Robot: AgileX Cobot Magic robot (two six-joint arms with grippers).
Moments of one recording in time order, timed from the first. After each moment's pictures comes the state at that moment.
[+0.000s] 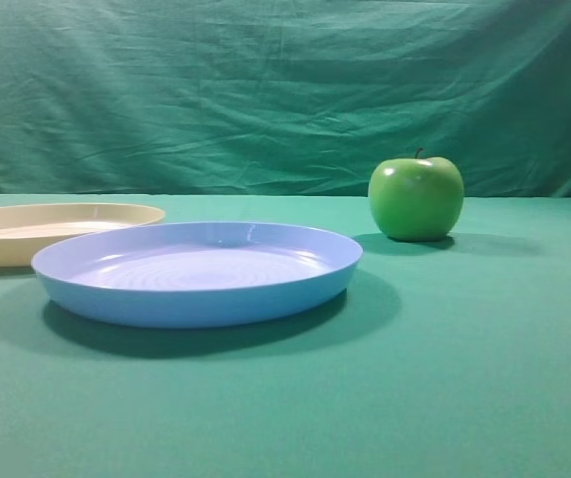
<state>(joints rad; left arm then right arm) -0.01 -0.02 0.01 0.33 0.38 -0.33 0.26 1.50 -0.52 0.16 0.08 -0.23</state>
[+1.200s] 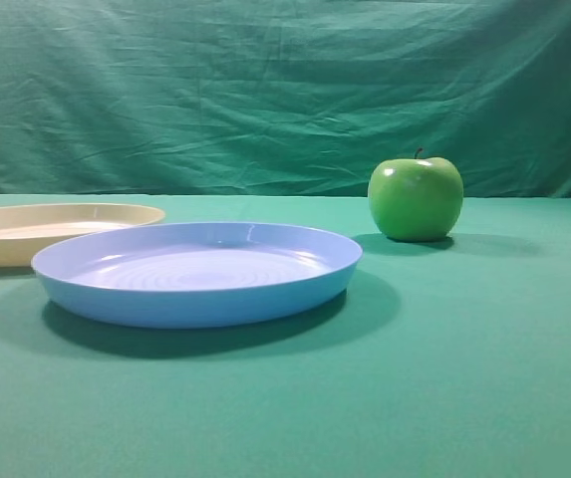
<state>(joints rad) -0.01 -0.02 0.01 0.33 0.38 -0.33 0.26 0.80 -0.95 0.17 0.77 -0.23</state>
